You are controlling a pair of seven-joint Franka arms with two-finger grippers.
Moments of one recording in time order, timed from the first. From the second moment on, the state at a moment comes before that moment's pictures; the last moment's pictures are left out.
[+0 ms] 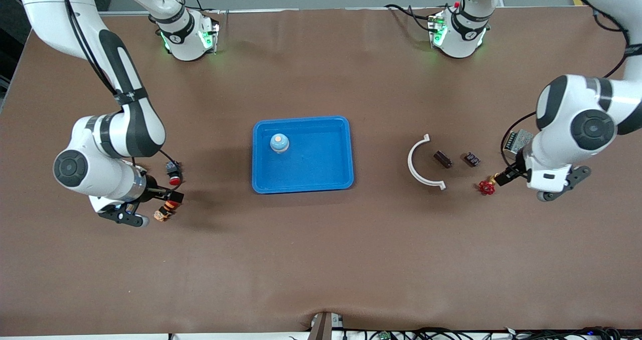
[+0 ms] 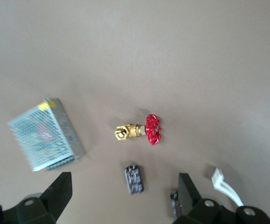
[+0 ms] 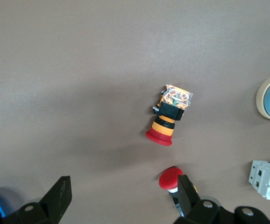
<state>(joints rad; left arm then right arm) 0.50 0.31 -0.64 -1.82 0.36 1.93 -0.78 0.09 0.47 -0.01 -1.79 0.07 2.20 0.31</state>
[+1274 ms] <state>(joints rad) 0.49 0.20 -0.82 -1.39 0.33 1.51 -0.49 0.45 0.41 -0.01 -1.98 0.07 2.41 0.84</state>
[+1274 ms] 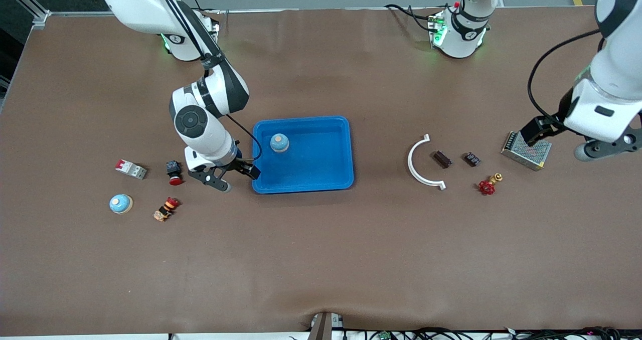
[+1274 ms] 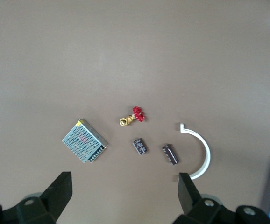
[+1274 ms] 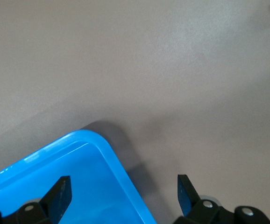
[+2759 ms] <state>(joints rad) -0.03 -0.02 -0.12 -1.50 0.03 1.48 -0.29 0.64 0.45 -0.01 -2.12 0.07 2.63 1.08</state>
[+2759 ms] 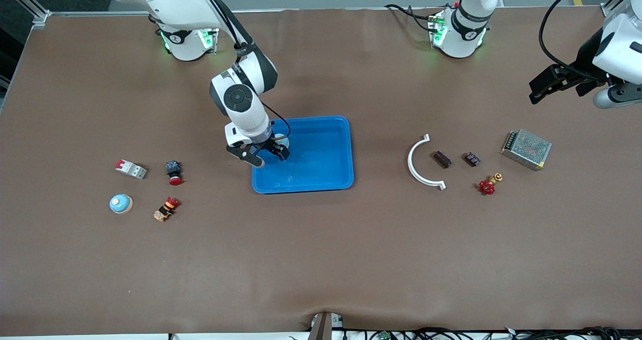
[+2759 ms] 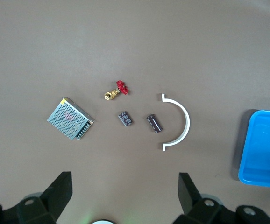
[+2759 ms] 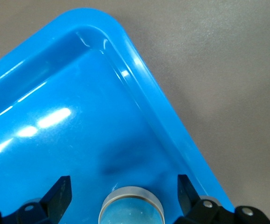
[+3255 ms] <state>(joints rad) -0.03 0.01 -0.12 -1.51 0.02 1.52 -0.29 0.67 0.46 -0.01 -2.13 0.07 2.62 1.10</state>
